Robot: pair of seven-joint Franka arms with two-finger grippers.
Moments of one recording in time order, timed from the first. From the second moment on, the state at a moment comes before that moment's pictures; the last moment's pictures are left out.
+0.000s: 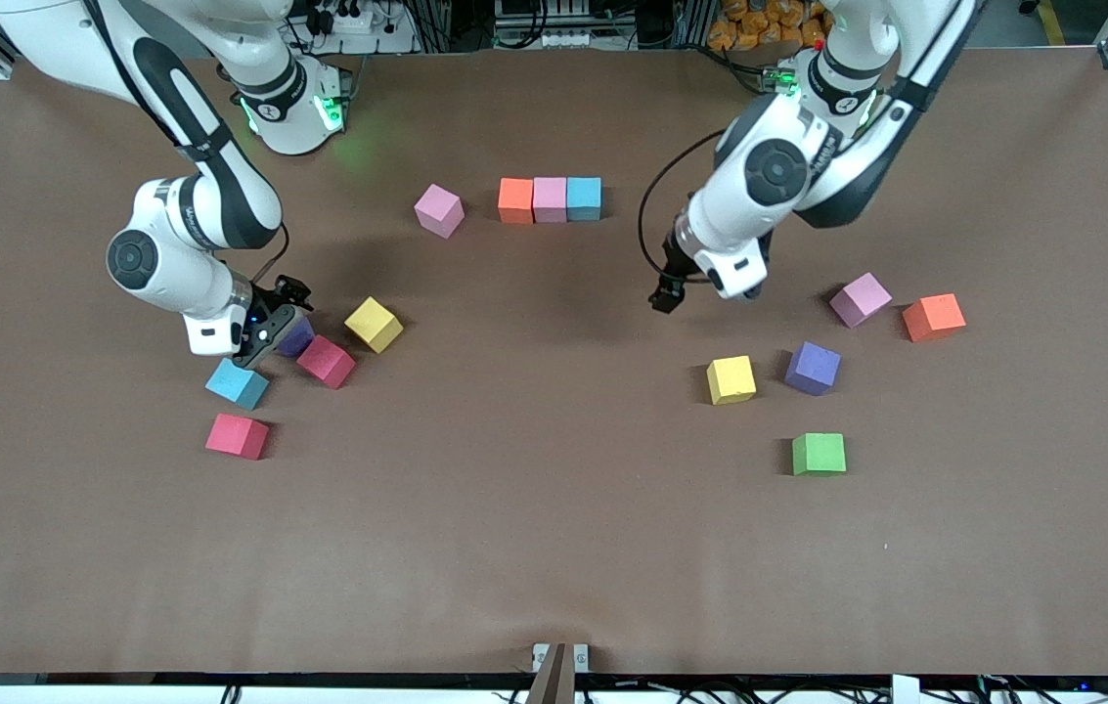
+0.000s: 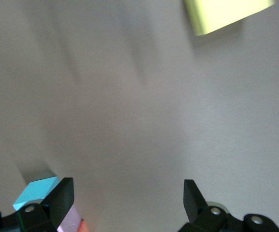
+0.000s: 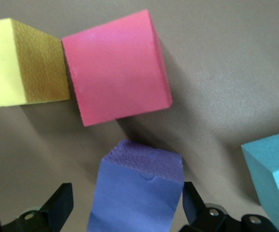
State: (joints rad) left arm 0.13 0.25 -0.75 -2.12 -0.14 2.31 -1.80; right arm -0.20 0.25 0.27 -2.42 0.10 2.53 -0.79
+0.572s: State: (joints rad) left arm 0.20 0.41 -0.67 -2.01 0.05 2.30 -1.48; right arm -0.27 0.25 0.28 -2.44 0.16 2.53 -0.71
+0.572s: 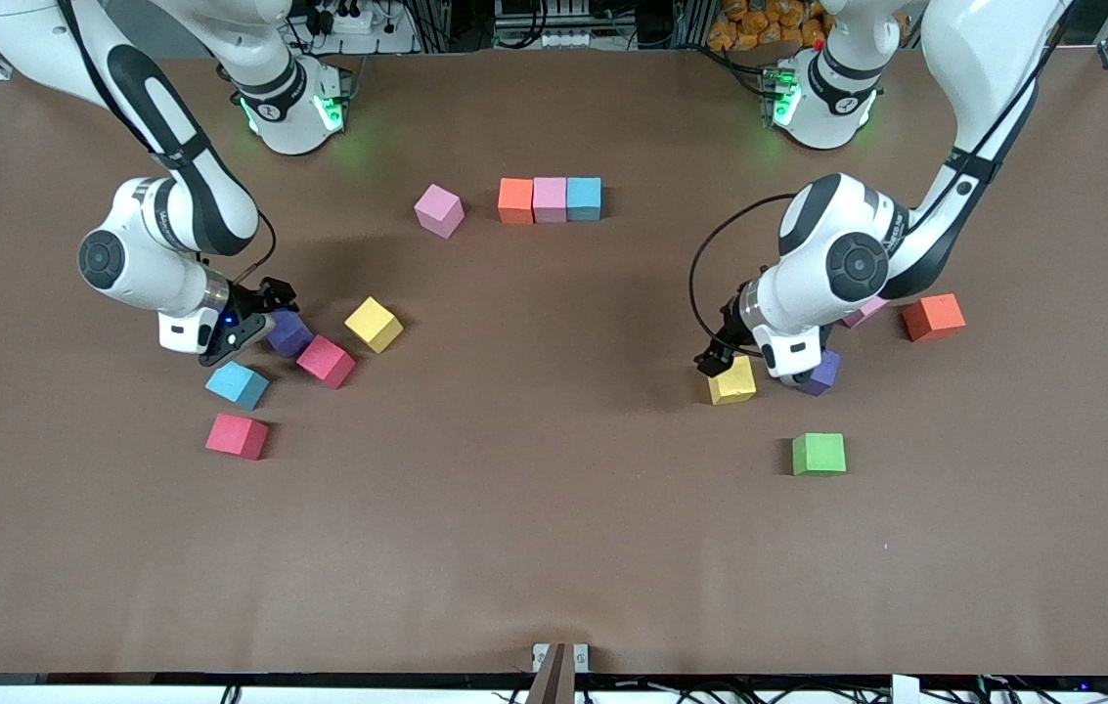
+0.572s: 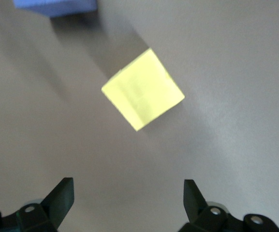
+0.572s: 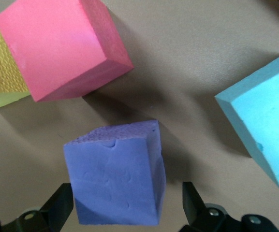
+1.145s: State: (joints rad) left arm 0.22 0.42 -0.65 -1.94 0.09 2.22 -1.05; right arm -0.19 0.25 0.29 -2.44 0.03 2.64 -0.84
